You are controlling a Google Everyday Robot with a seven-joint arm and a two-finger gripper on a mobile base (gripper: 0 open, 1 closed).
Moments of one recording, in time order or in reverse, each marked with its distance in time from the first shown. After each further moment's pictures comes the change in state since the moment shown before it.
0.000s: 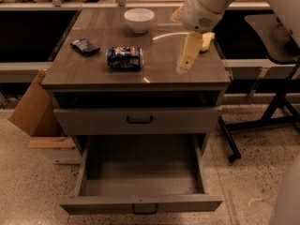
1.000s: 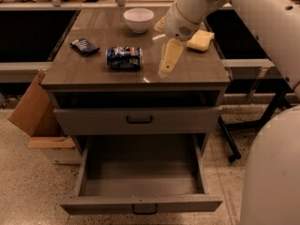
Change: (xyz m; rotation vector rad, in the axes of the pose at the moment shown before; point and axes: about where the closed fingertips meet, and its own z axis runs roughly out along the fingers) arm -0.028 -0.015 0.059 -0.068 -0.102 0.014
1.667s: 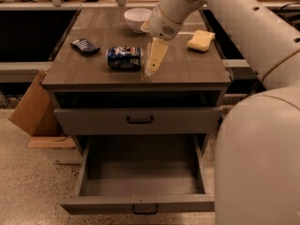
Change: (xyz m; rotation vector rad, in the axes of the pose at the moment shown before) arm -0.027 -0.019 0.033 -0.030 -0.009 -0.035
